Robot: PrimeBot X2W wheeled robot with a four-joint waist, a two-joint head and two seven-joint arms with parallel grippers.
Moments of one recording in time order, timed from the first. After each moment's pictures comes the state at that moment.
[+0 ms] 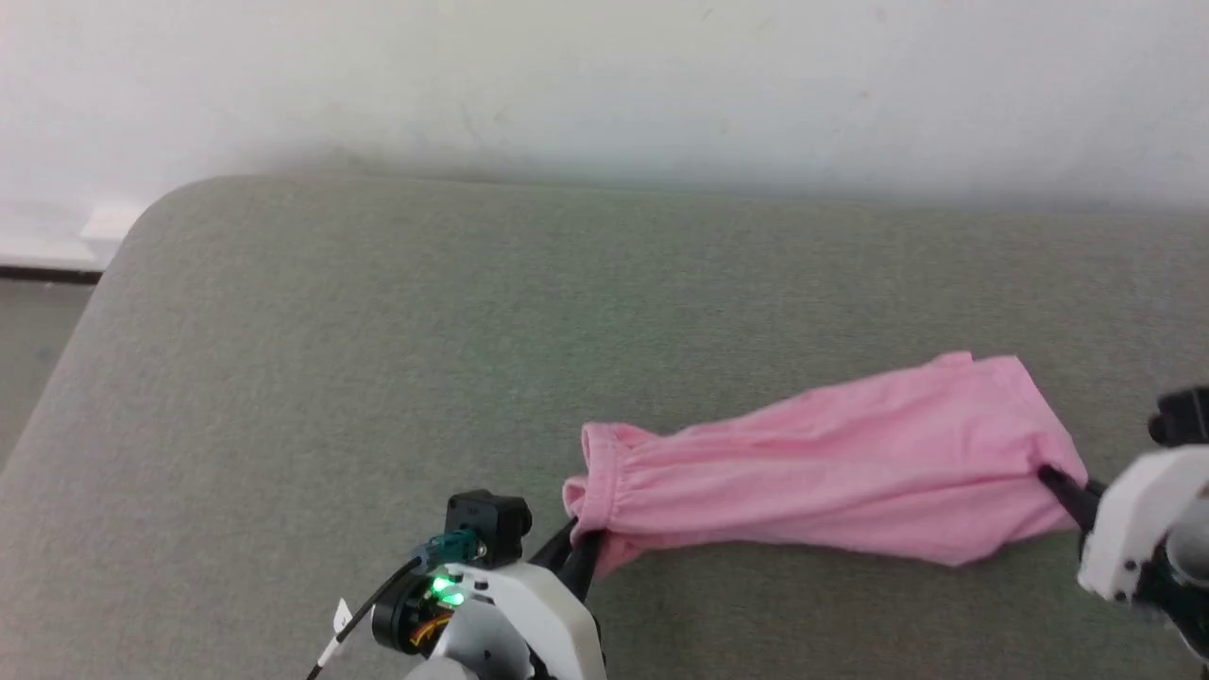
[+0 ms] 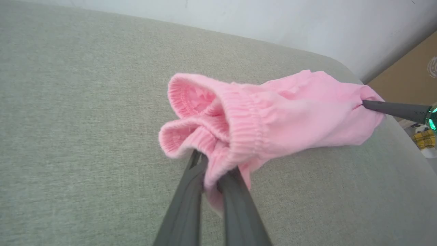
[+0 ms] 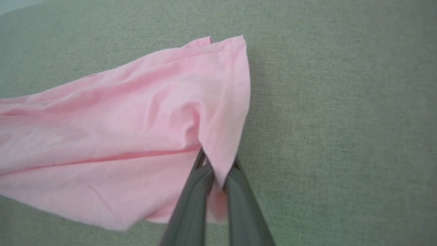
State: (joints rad) left arm -0.14 0.20 -0.57 0.13 -0.54 0.12 0.11; right arm -0.29 -0.52 0.24 0.48 0.77 0.13 0.37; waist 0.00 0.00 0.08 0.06
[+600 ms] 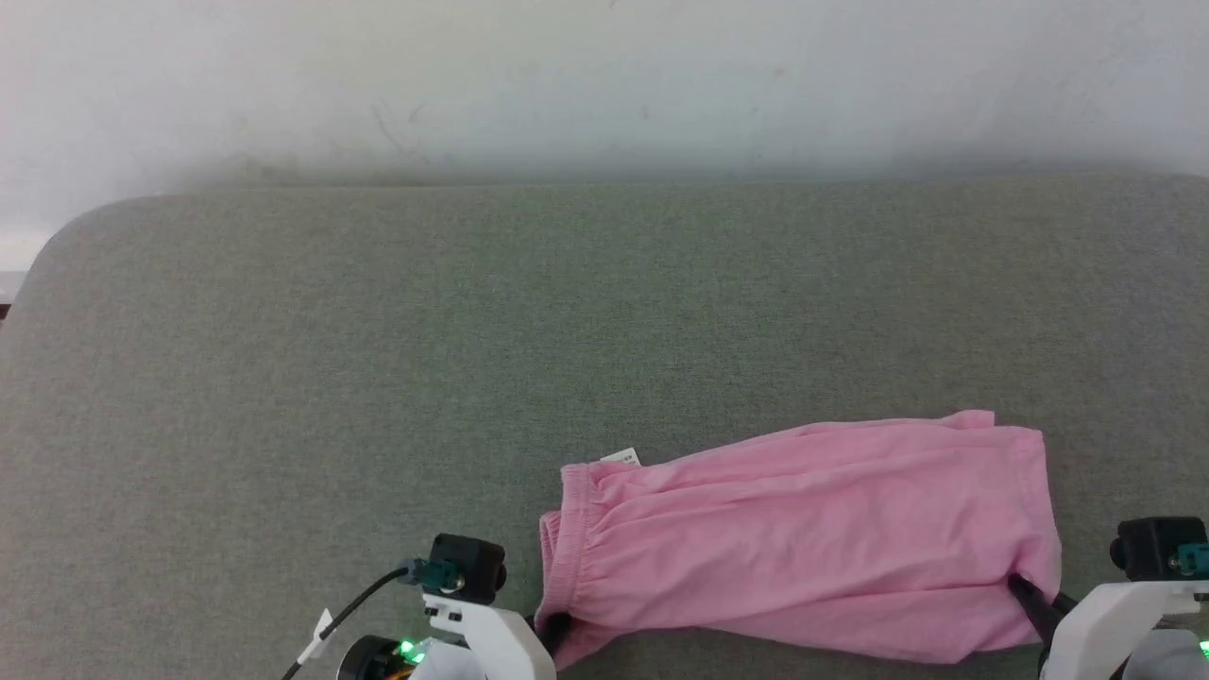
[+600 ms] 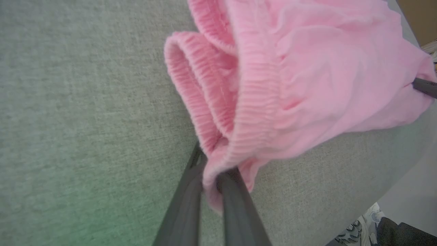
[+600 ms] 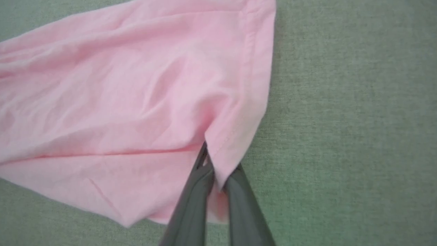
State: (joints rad) left arm -0.08 0.29 -0.58 0.16 -0.65 0.11 0.34; right arm 0.09 -0.30 -0.03 0.14 0.49 0.13 0.43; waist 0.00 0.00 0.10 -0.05
